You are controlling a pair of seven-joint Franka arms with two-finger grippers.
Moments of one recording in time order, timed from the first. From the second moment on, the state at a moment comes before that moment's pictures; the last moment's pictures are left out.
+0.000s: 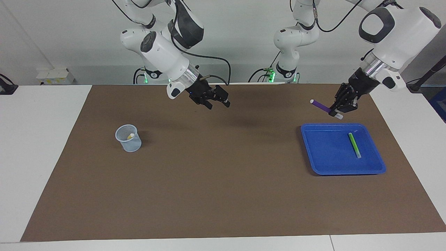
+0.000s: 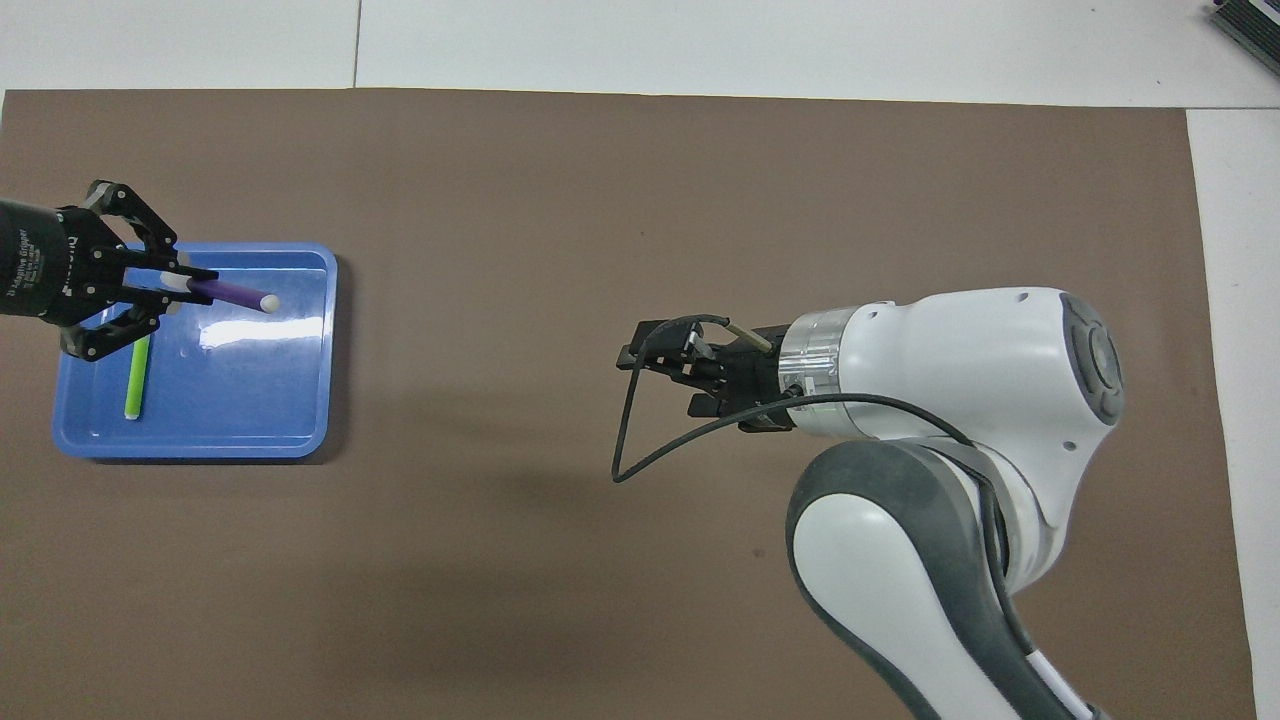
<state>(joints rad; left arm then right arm) 0.18 0.00 -0.18 -1.72 -0.39 1.80 -1.19 0.44 0.01 0.03 -1.98 0.78 2.26 0.50</state>
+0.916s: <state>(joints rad) 0.08 -0.07 -0.18 -1.84 -0.52 1.80 -1.45 0.71 0.06 0.03 -1.84 0.96 2.69 0.67</state>
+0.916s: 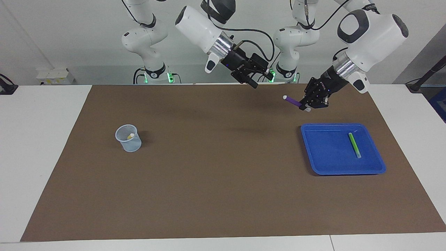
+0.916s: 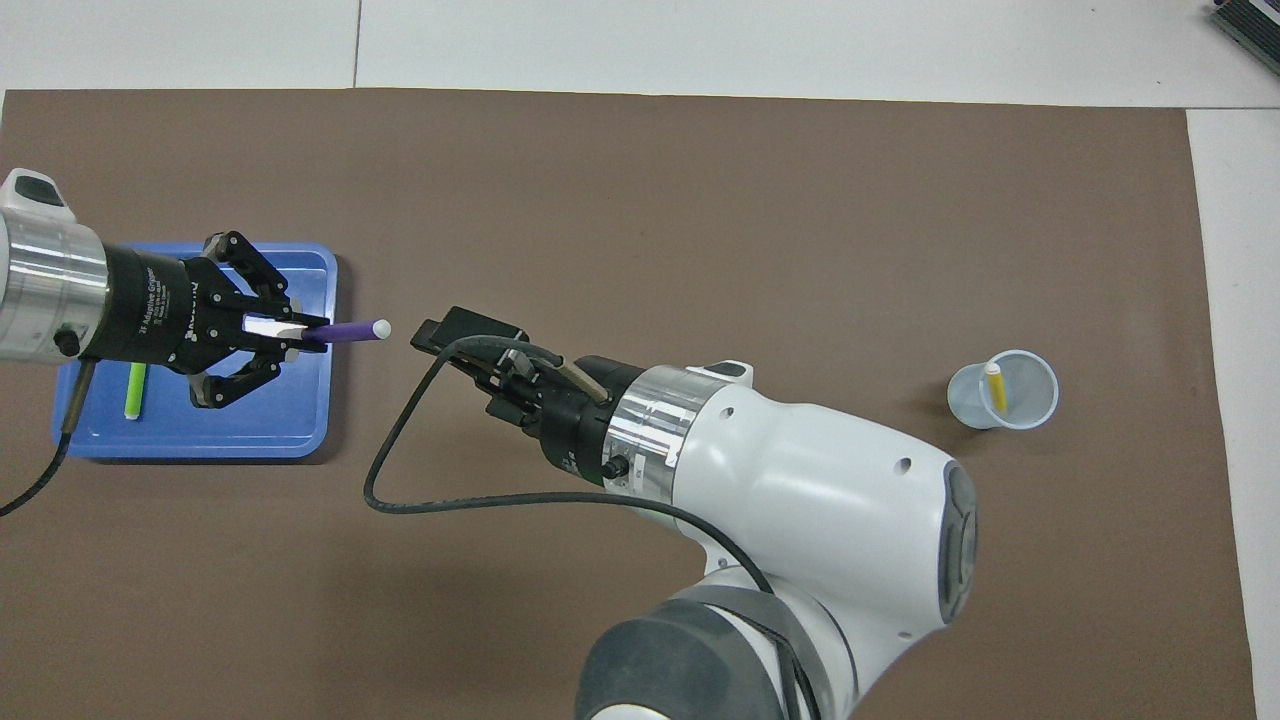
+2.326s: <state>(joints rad) 0.01 -0.12 -0.18 -1.91 -0.52 1.80 -1.61 0.78 0.23 0.03 -1.73 0.96 2.83 0.55</state>
